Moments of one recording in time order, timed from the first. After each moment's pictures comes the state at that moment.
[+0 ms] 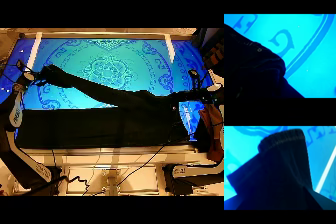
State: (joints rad) left arm 0.24 -1.98 1.61 1.04 -0.37 -1.73; right arm -0.43 -1.54 1.15 -1.00 0.95 0.69
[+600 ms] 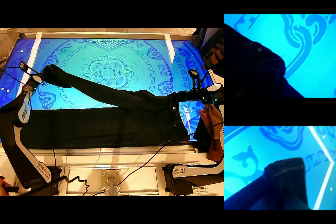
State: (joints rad) left arm 0.19 -2.10 1.67 1.01 -0.11 -1.73; right arm -0.43 -1.54 1.15 -0.99 0.95 0.69
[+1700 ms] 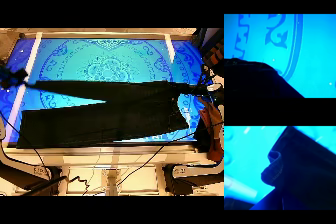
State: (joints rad) left arm 0.39 -1.73 1.72 1.57 -1.27 -1.76; right arm -0.43 -1.54 1.15 -0.94 0.67 0.98
